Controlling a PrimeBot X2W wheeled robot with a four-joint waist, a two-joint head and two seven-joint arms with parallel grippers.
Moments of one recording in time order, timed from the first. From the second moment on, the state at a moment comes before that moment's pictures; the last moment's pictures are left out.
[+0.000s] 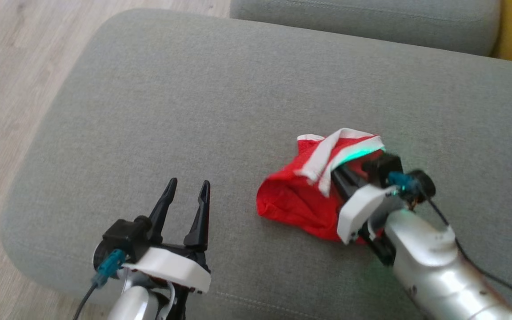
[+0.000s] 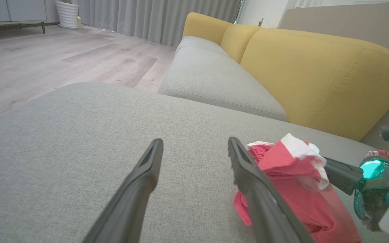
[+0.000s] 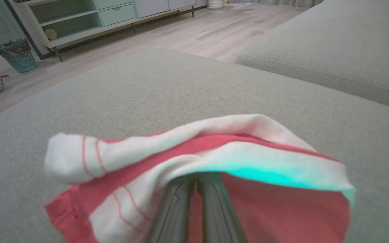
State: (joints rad) left arm -0.06 0.05 -0.35 0.17 -0.30 0.00 -0.25; right arm -0.56 -0.11 0.63 0.89 0.36 0.13 -0.22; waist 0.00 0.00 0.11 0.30
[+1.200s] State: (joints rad) left arm -0.11 0.05 -0.31 0.13 -0.33 0.02 -0.25; right arm -0.90 -0.28 0.78 0.90 0.67 0.13 -0.23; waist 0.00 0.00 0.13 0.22
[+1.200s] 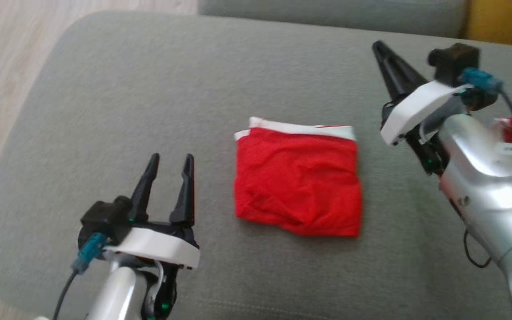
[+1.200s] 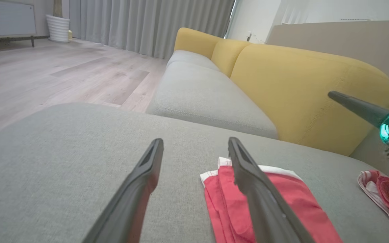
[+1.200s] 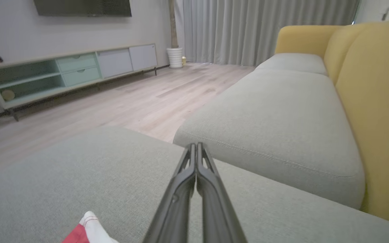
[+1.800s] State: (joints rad) left arm -0.03 0.05 -0.24 0.10 -0.31 0.01 -0.25; right arm -0.22 -0.15 0.21 0.42 0.27 0.13 -0.25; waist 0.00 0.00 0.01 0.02
